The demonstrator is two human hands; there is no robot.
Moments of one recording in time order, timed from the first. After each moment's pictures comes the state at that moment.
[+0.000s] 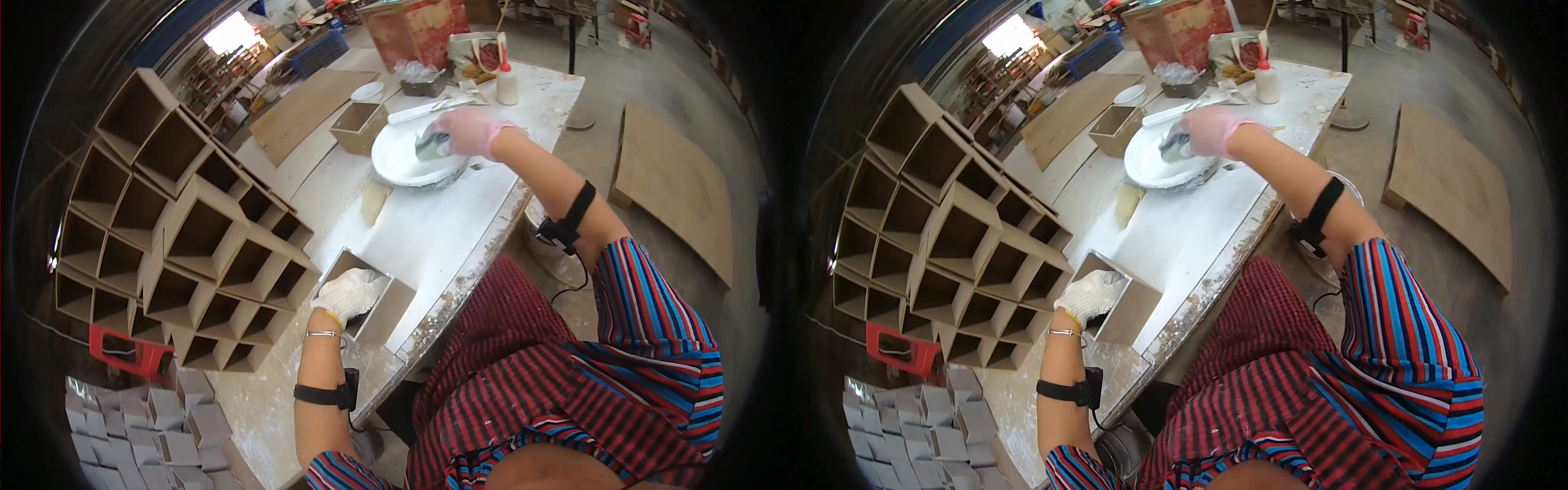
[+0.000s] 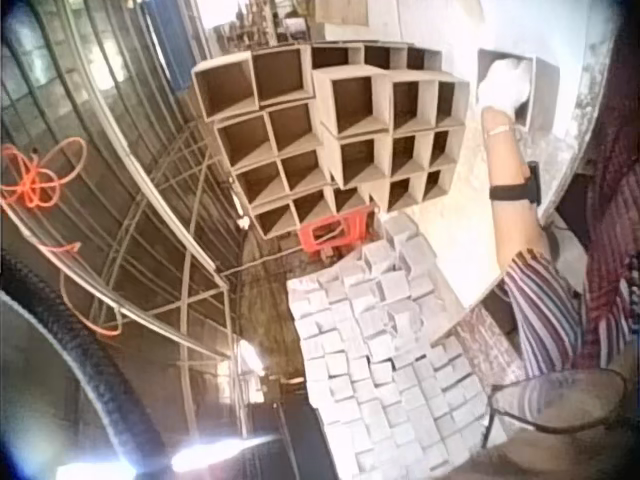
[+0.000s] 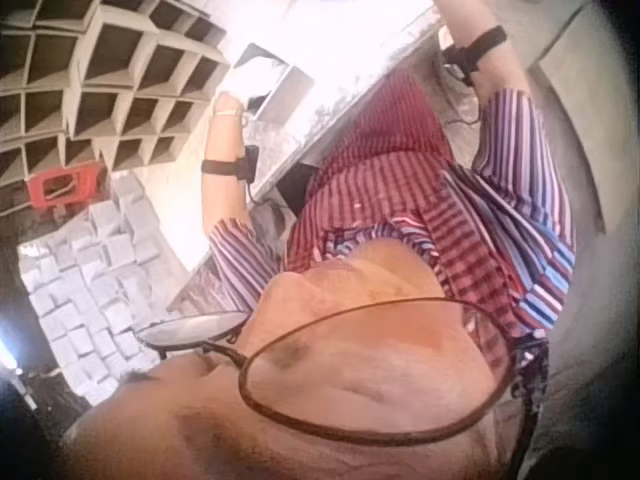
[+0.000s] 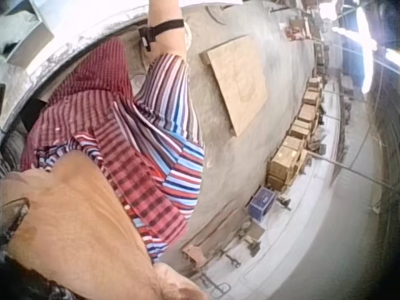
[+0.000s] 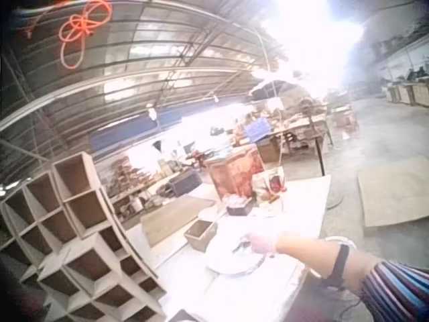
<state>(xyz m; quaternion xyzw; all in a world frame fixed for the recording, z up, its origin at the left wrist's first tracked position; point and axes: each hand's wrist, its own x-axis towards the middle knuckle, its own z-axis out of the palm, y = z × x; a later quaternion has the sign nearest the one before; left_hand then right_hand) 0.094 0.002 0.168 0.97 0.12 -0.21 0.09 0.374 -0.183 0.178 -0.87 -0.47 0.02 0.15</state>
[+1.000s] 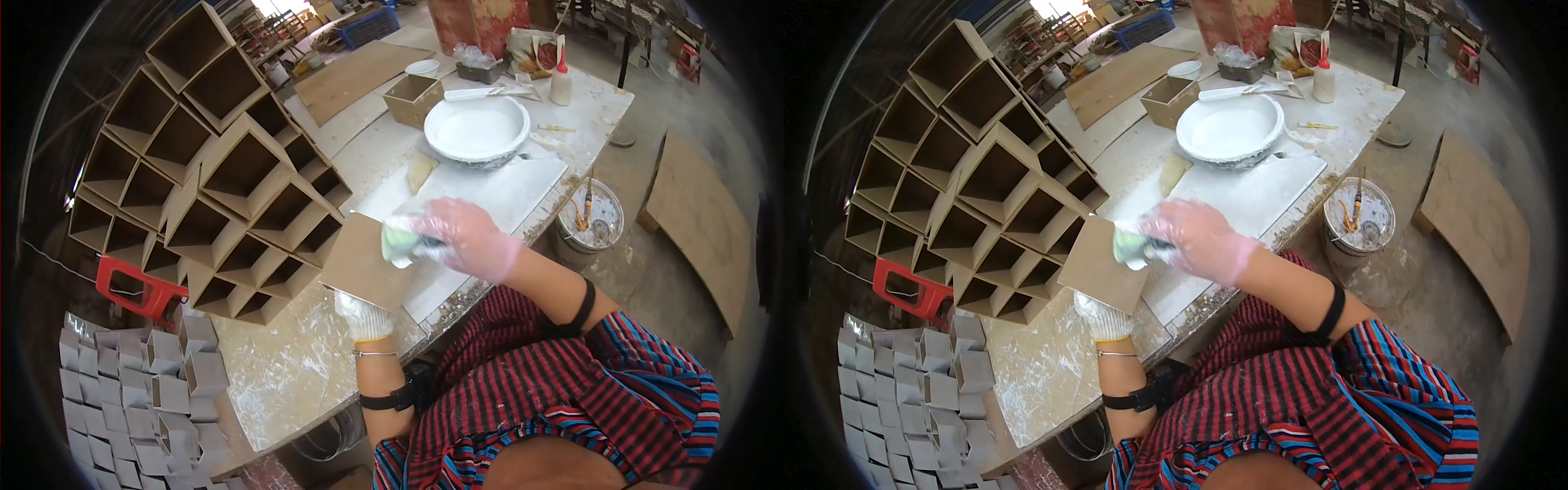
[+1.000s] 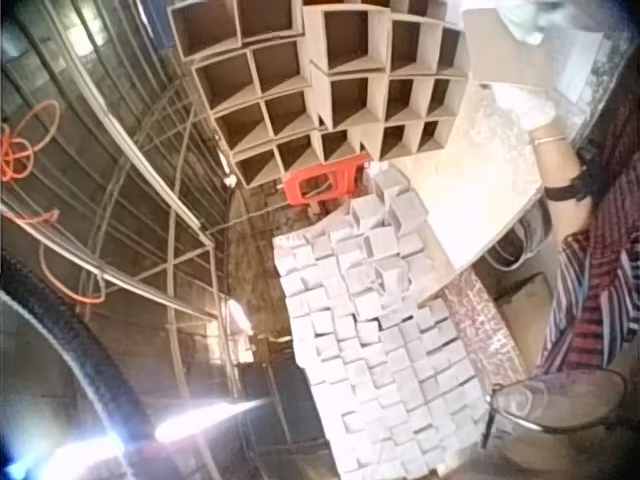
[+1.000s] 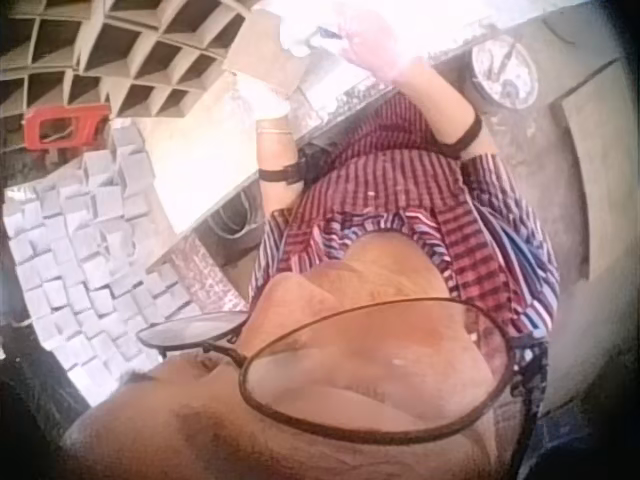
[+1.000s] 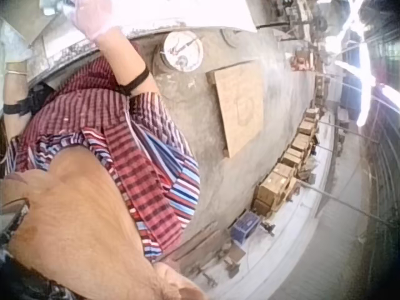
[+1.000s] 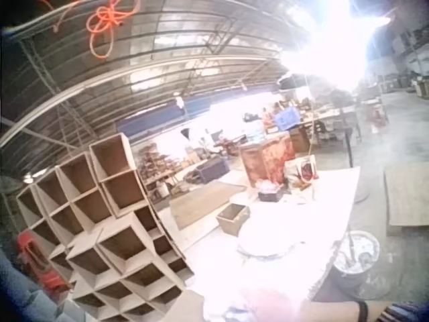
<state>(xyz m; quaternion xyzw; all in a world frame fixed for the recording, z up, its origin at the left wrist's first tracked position) 0.035 -0.024 0.152 0.93 0.16 0.32 0.00 0.176 -0.149 0.139 -0.64 -0.62 -0.14 0.43</state>
